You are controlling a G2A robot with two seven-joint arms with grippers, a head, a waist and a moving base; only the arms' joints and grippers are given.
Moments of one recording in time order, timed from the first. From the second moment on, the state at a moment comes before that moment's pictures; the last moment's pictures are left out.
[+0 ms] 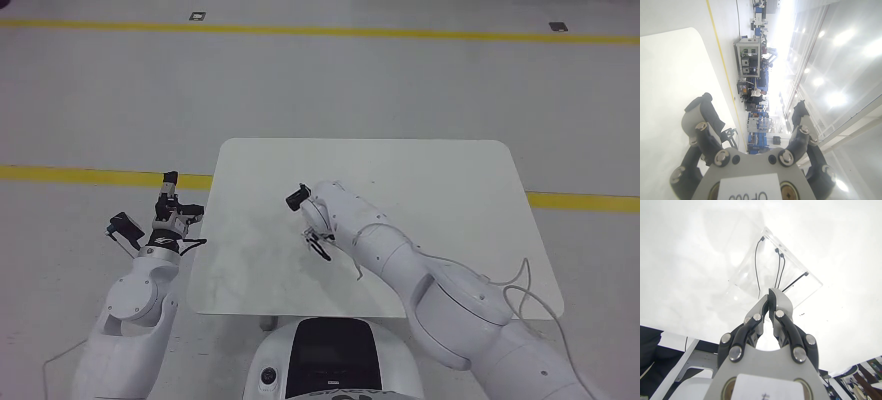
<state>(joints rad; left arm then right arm) 1.73 -1.15 -1.60 -1.80 -0.42 0.00 0.00 -0.58 -1.81 0.45 -0.45 -0.89 0.08 1.10</state>
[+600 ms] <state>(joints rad) 1.73 -1.15 -1.60 -1.80 -0.42 0.00 0.00 -0.59 -1.82 0.48 -0.43 -0.91 0.08 1.05</state>
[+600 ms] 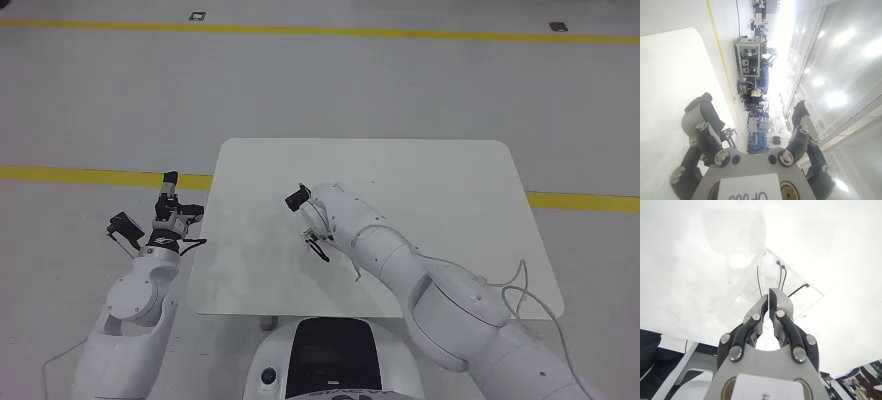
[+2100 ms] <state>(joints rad) 1.73 -1.15 -1.60 -1.80 -0.42 0.00 0.00 -0.58 -1.87 0.54 -0.28 -0.93 0.09 0.96</state>
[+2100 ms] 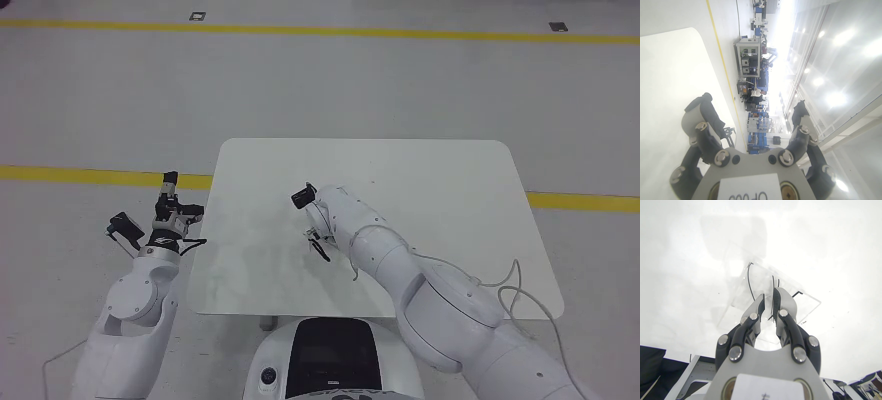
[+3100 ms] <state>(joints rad) 1.73 -1.15 -1.60 -1.80 -0.42 0.00 0.00 -0.58 -1.89 0.56 -0.25 -0.95 0.10 0.94</state>
